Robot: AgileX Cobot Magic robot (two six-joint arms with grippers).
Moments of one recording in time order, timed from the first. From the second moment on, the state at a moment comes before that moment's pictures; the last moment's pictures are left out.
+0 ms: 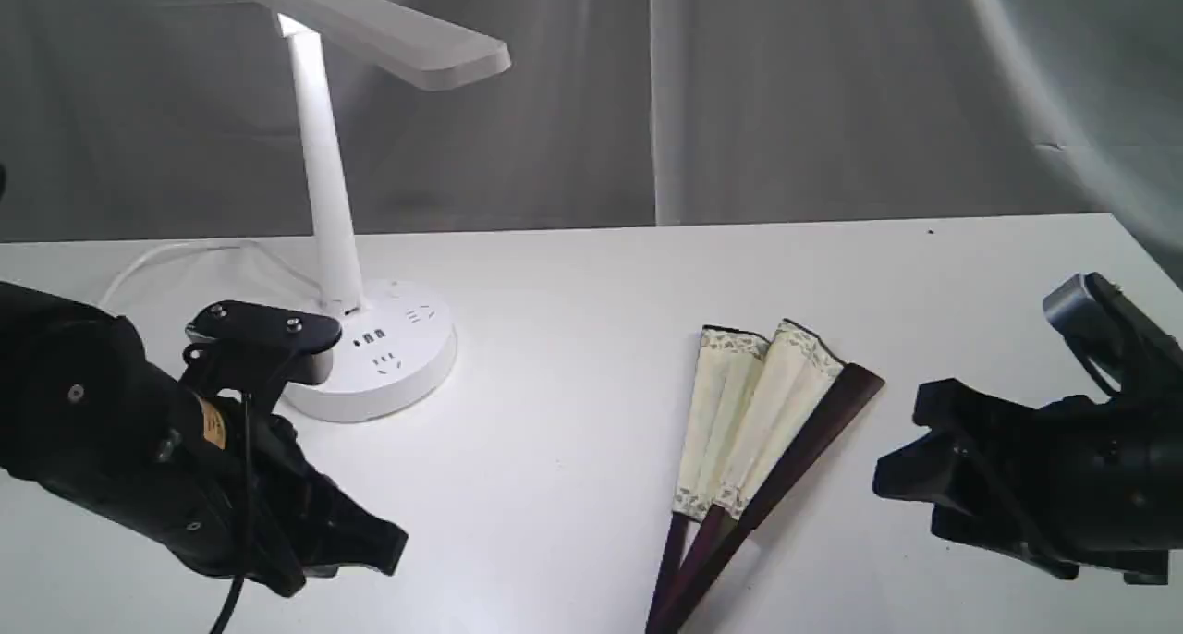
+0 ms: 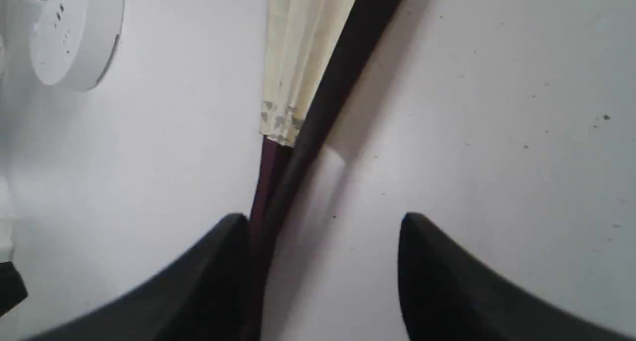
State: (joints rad) left arm -0.45 1.63 -0.86 -0.07 0.54 -0.07; right arm -0.02 1.54 -0.60 1.40 0.59 -0.92
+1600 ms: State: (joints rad) left arm -0.45 1.69 -0.91 -0.10 0.59 -0.07; right arm 0.17 1.99 -0.85 1.75 0.54 -0.95
